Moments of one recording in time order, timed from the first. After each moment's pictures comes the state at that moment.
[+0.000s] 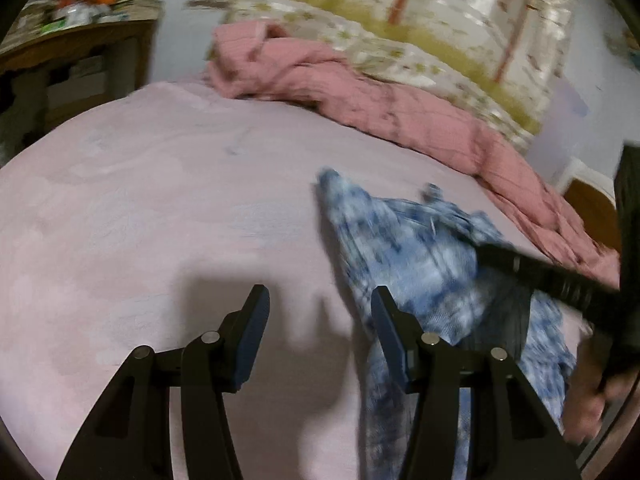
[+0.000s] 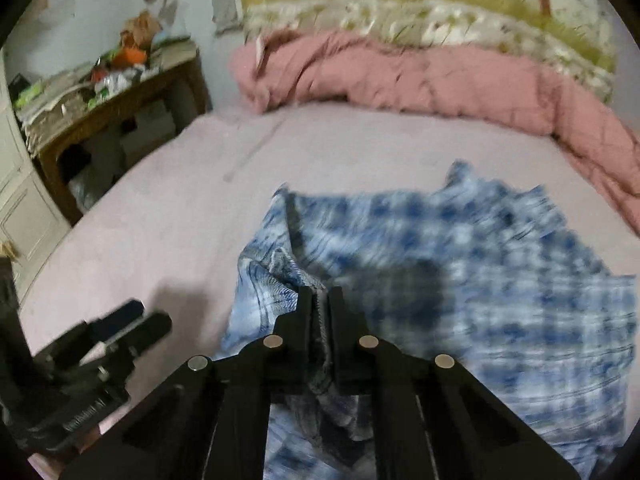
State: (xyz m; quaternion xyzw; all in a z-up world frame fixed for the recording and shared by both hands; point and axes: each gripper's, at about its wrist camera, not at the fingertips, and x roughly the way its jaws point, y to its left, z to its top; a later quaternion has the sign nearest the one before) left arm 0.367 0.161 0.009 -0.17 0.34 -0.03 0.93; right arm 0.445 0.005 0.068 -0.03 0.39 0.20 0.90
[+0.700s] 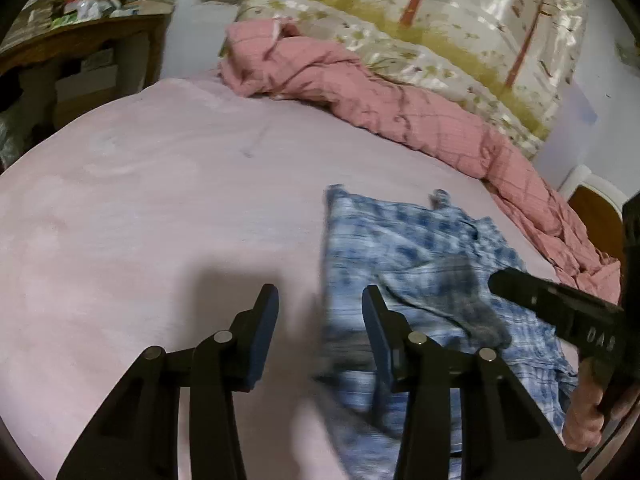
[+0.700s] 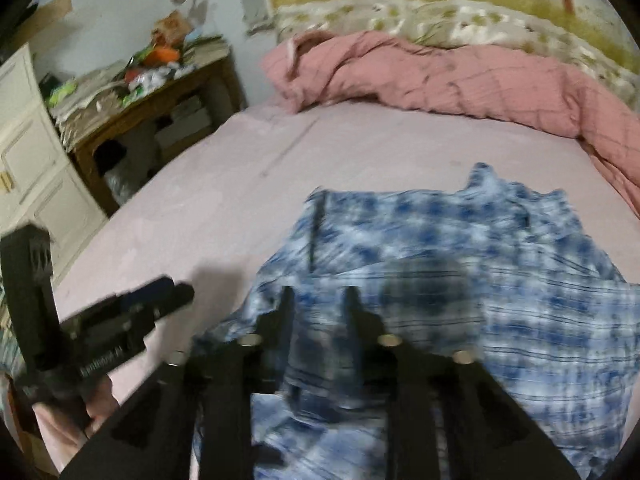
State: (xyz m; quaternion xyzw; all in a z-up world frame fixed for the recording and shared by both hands) left arm 0.363 0.192 0.020 -0.18 0.35 0.01 0.92; right arm 0.431 0.005 0.075 -0.03 0.40 0.27 0.88
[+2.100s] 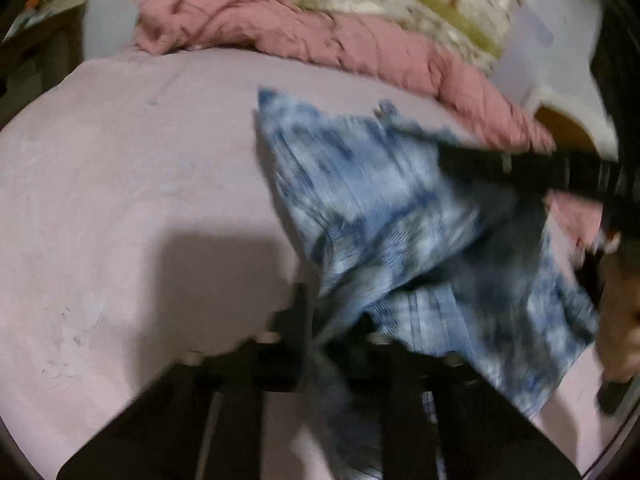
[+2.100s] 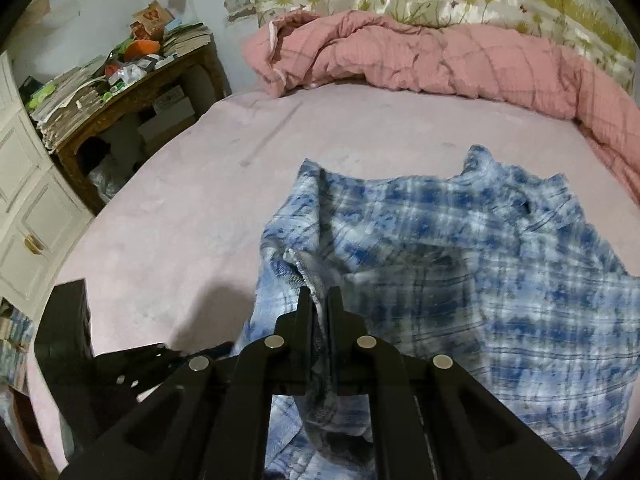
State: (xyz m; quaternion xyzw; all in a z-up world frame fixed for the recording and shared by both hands) left arm 0.393 0.138 -0.018 -0.12 0.42 -0.11 0.89; right arm 0.457 0.003 0.065 -0.02 0.44 0.24 0.86
